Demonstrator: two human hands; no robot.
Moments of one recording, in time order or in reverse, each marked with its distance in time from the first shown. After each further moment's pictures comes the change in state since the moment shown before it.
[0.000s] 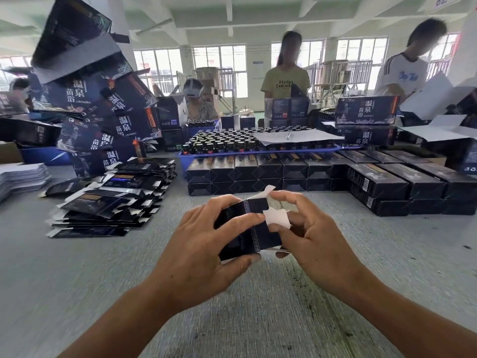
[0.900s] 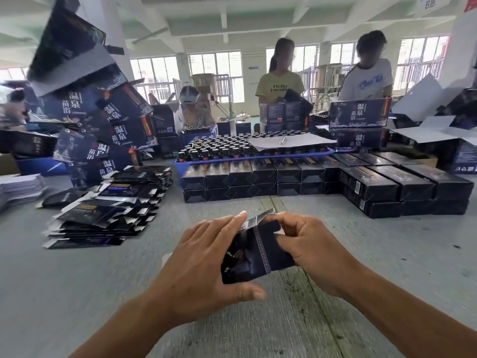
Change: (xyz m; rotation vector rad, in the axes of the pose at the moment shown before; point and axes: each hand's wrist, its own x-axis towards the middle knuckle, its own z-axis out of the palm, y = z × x) left_hand -0.001 0.011 0.003 -0.012 -0.290 -0.106; right_hand 0.007 0.012 -0.013 0.128 -0.095 0.247
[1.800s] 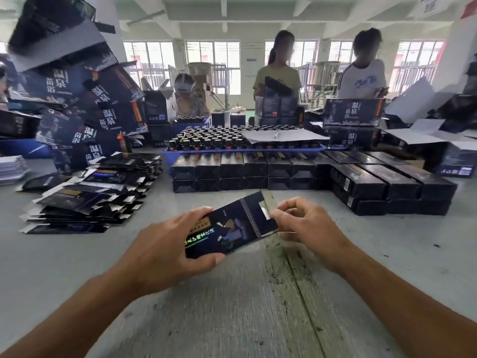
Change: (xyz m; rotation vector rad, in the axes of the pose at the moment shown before) left_hand 0.003 -0.031 -0.005 -0.104 -0.050 -0.159; right_hand 0.025 0.024 -0.039 -0.132 0.174 0.065
